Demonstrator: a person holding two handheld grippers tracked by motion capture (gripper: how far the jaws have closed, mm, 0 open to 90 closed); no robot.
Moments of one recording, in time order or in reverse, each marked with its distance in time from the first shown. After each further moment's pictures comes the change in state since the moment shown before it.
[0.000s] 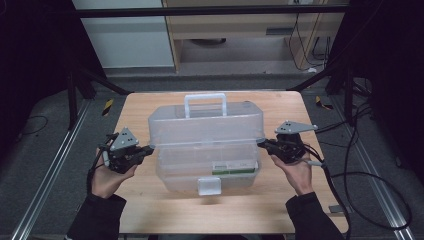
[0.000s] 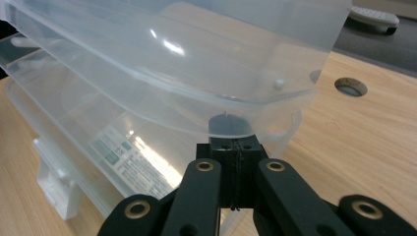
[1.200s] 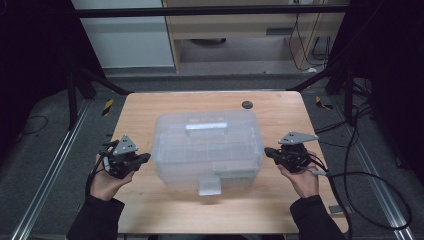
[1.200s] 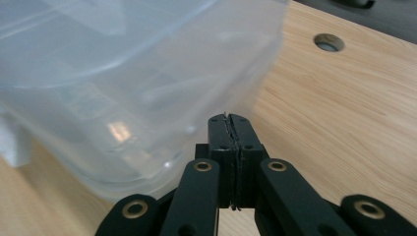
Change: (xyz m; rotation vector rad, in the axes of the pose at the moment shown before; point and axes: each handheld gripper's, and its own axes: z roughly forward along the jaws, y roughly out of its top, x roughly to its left) left arm 0.010 -0.031 0.014 0.102 0.026 -0.050; right arm -0.010 -0.033 -0.002 0.106 -0.091 -0.029
